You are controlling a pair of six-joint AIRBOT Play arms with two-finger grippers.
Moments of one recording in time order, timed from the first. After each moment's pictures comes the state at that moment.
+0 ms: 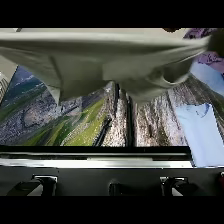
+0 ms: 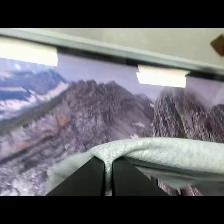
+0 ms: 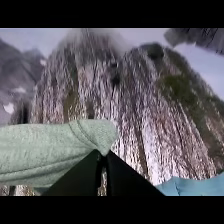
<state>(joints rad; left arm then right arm) -0.03 -0.96 1.90 1.46 -1.31 -1.76 0.12 -1.05 1.97 -1.72 1.40 1.71</state>
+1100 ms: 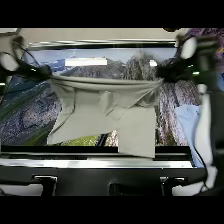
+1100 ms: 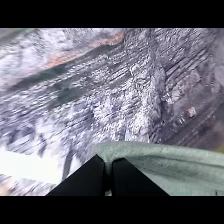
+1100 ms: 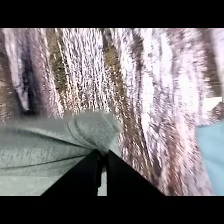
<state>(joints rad) -0.02 -1.59 1.72 1.54 -1.11 -1.79 0.12 -1.71 1.96 -1.66 1.48 1.82</state>
